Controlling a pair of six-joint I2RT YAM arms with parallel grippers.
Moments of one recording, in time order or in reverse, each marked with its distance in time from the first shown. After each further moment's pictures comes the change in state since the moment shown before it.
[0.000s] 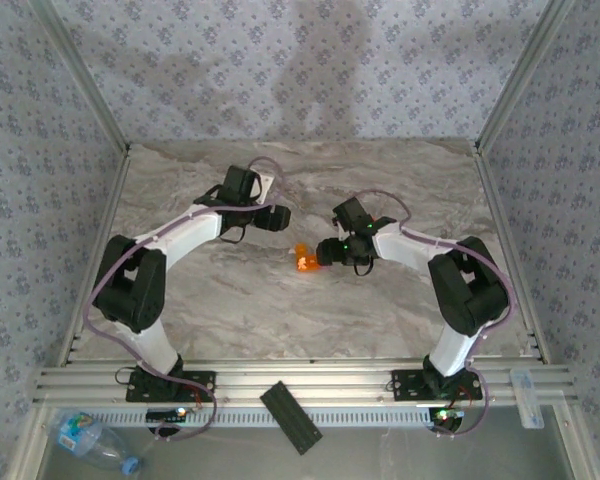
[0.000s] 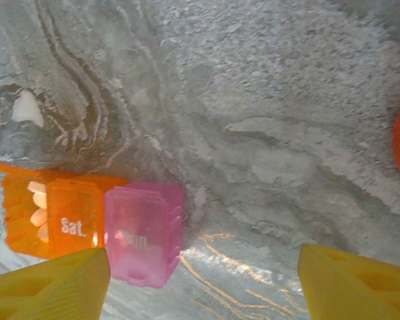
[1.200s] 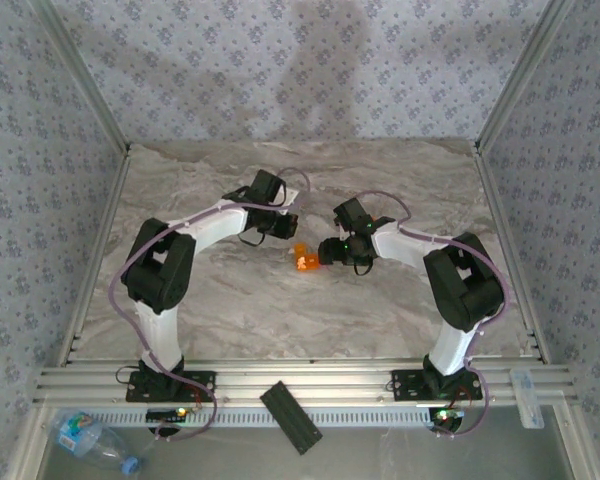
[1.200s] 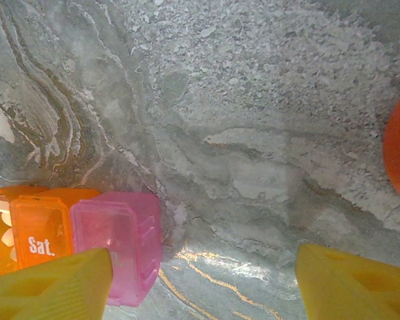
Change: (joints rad) left arm -0.086 0.196 0.134 -0.103 0.092 0.001; right arm -0.010 0.034 0.001 0.023 0.008 0.016
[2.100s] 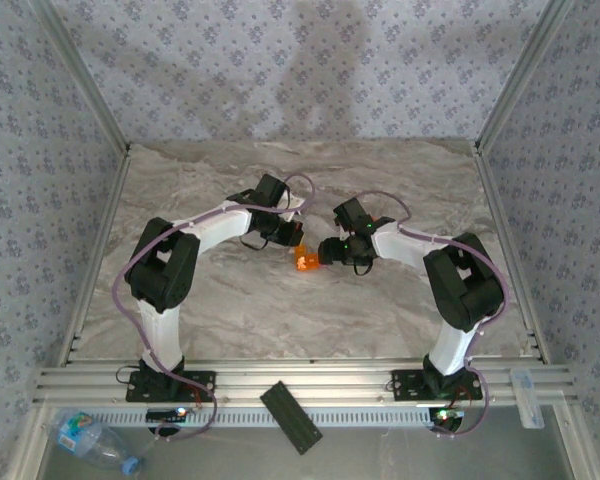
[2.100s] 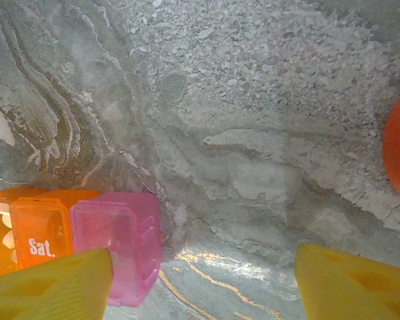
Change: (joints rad) left arm -0.020 0.014 0.003 -0.051 0.124 0.011; right arm 0.000 0.000 -0.001 0.002 0.003 0.011
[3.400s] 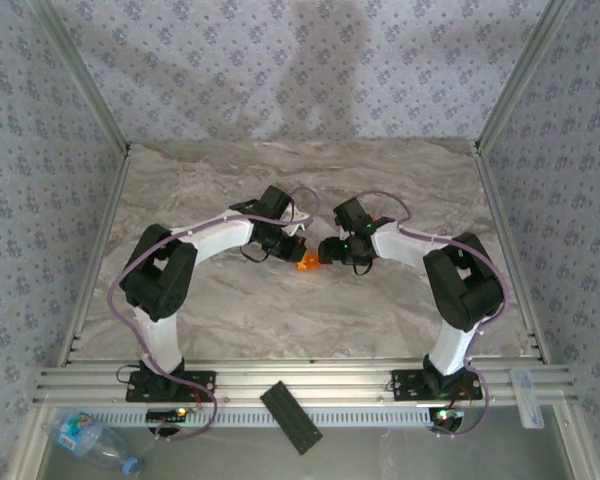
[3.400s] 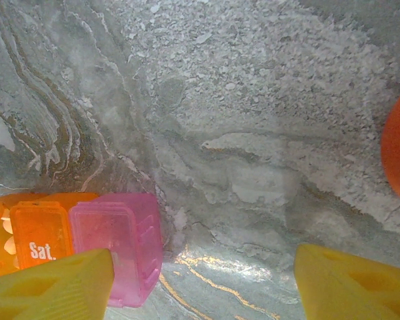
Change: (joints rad) left arm -0.058 -0.066 -0.090 -0.044 0.036 -0.001; right arm 0.000 0.002 0.000 0.007 0.004 0.012
